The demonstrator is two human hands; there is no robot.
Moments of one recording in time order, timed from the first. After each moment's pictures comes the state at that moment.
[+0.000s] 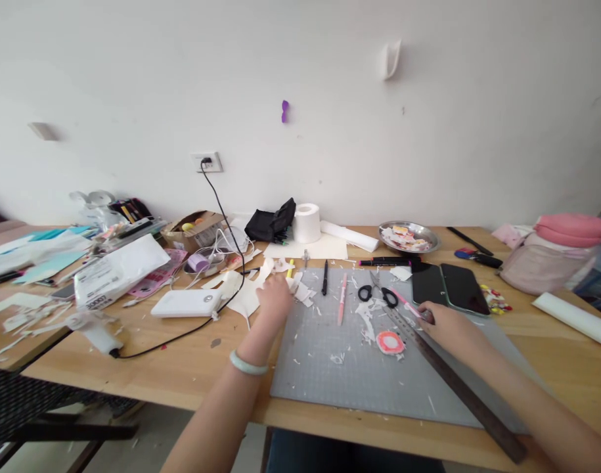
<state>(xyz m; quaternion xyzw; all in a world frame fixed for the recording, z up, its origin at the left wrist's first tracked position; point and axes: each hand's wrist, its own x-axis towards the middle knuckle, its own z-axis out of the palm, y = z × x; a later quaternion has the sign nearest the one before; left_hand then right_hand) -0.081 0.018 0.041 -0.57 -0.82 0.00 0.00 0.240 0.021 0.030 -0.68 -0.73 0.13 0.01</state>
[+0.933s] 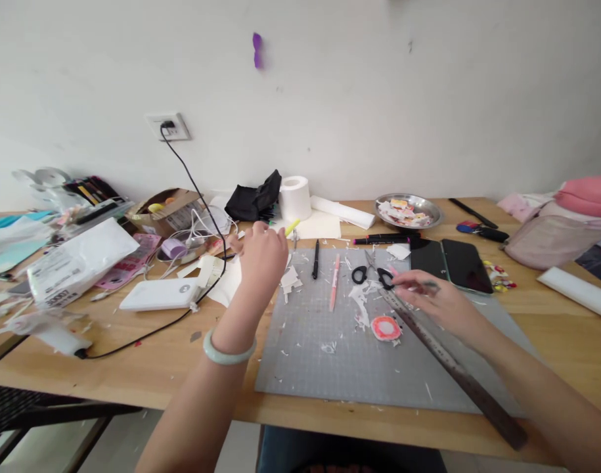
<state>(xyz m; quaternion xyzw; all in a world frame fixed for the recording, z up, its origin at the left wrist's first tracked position) -0.068 0.038 0.086 -0.64 -0.74 -0.17 0.10 0.220 0.024 0.036 -0.52 -0.70 0.37 0.33</state>
